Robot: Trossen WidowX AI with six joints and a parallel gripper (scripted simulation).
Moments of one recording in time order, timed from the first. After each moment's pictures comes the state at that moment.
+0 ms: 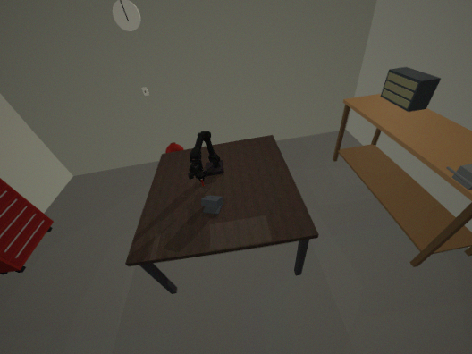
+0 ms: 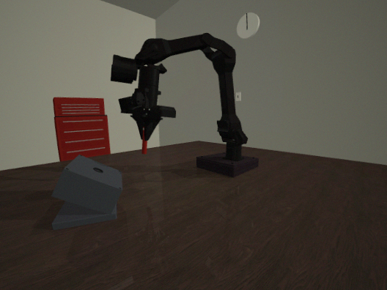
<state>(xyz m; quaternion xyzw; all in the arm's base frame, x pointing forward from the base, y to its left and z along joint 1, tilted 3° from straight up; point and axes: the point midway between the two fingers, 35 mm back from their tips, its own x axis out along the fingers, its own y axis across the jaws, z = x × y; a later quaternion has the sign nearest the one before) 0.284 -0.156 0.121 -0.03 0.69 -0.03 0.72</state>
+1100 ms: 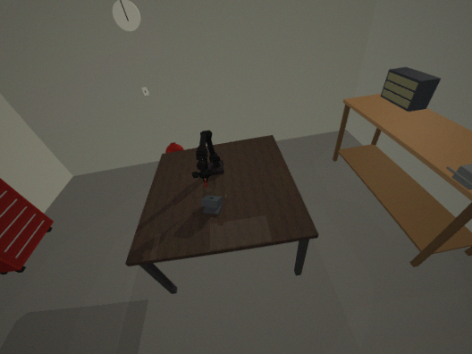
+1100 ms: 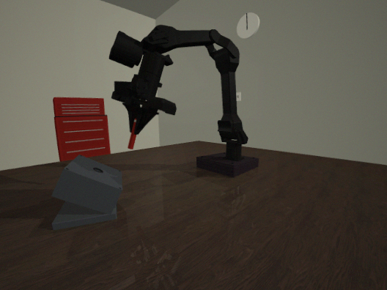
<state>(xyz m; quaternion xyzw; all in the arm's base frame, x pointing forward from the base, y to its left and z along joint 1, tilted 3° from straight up) 0.334 -0.125 0.144 -0.12 0.63 -0.03 0.77</state>
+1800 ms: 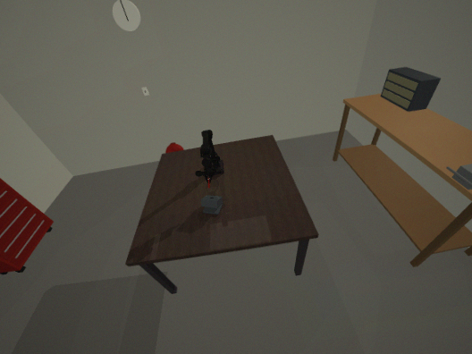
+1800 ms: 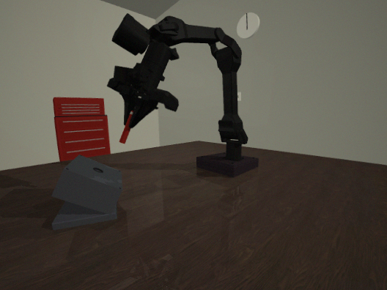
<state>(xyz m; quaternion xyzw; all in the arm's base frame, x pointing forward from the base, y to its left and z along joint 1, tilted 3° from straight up) 0.362 -0.099 0.162 -0.17 0.58 -0.02 0.80</state>
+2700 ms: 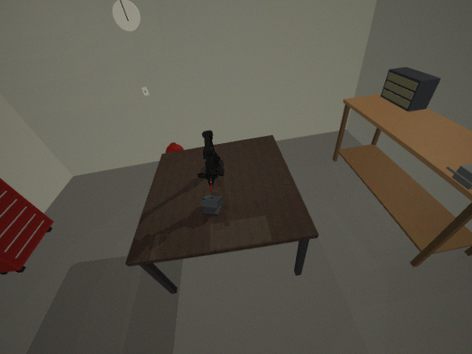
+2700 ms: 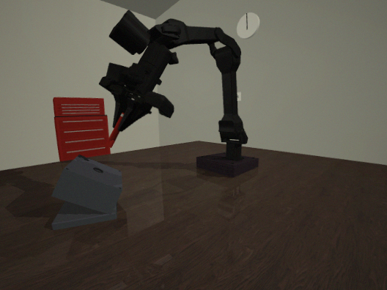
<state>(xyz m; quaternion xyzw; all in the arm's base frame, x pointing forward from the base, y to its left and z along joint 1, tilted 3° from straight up) 0.394 -0.087 0.156 -0.19 0.54 -0.02 0.82</state>
